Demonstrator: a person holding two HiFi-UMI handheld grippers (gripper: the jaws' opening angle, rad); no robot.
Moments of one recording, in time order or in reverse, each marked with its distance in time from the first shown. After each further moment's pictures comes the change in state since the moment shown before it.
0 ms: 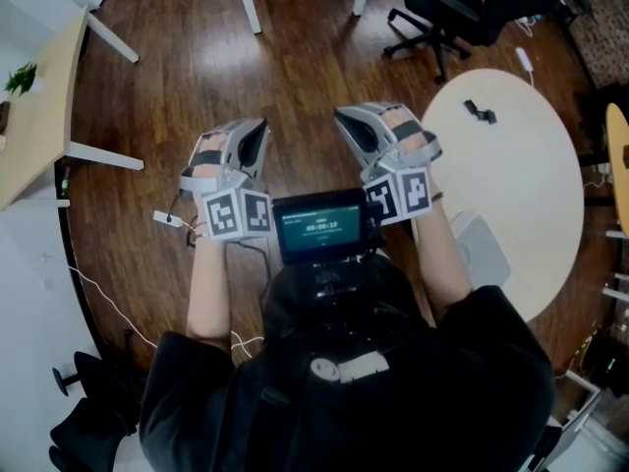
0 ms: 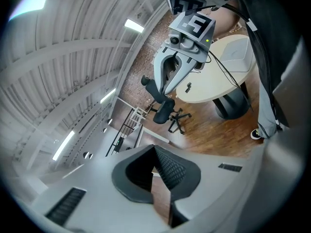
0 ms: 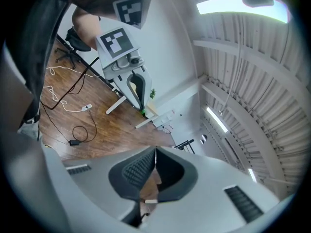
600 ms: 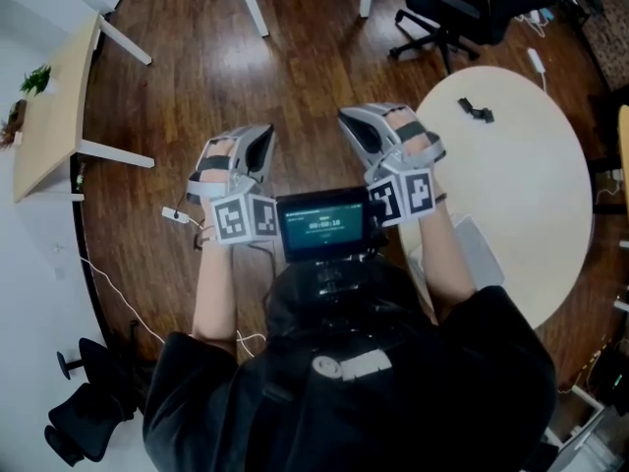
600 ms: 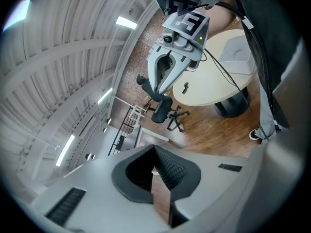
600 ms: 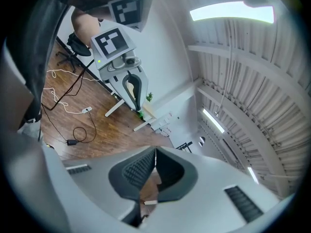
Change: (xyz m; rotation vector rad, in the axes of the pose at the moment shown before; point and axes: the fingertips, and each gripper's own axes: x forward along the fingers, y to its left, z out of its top) left arm 0.011 -0.034 0.076 0.060 0.060 0.002; right arm -0.060 -0.017 -0.051 0.035 -0.064 -0.022
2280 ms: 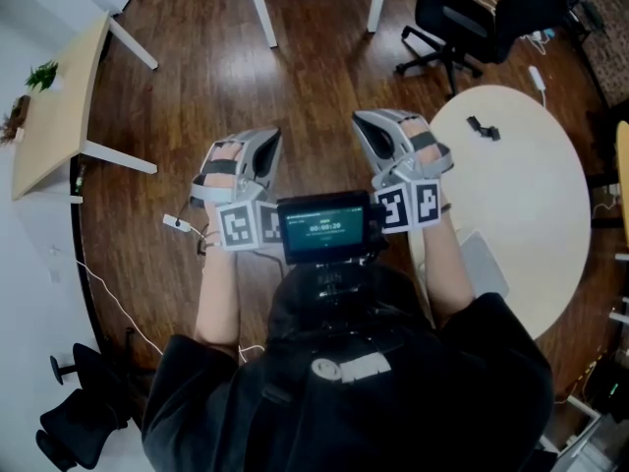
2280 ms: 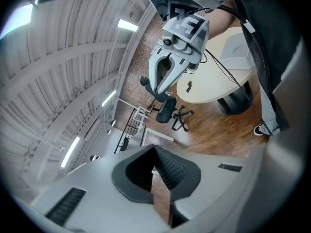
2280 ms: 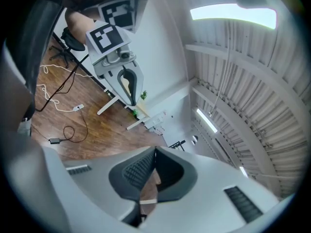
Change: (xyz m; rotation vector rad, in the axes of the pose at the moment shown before) left arm -0.013 0.034 -0.031 0.022 -0.030 0.049; right arm 0.032 -0.014 0.027 -0.007 0.032 -0.079
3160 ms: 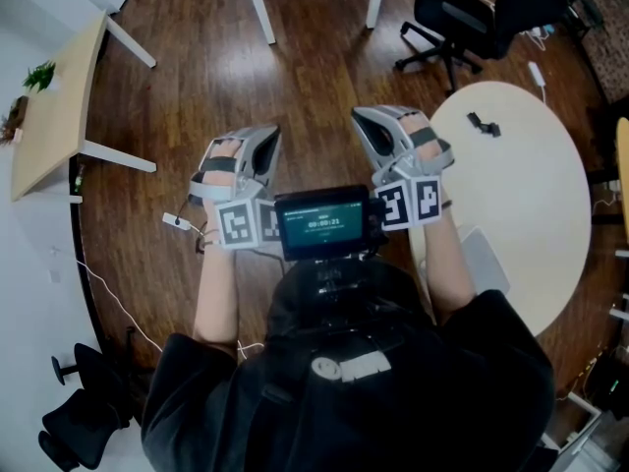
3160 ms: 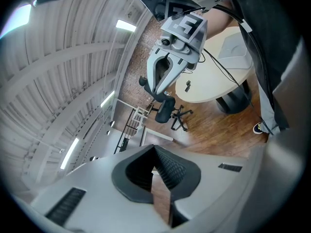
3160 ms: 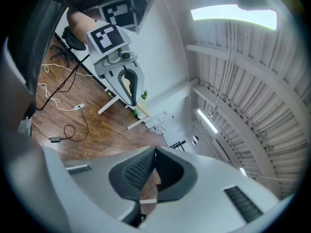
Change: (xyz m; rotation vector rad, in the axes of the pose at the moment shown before) left arm 0.000 -0.003 0.002 0.015 -0.004 -0.007; right arm -0.001 0.001 -0.001 -0.012 0.000 -0.002
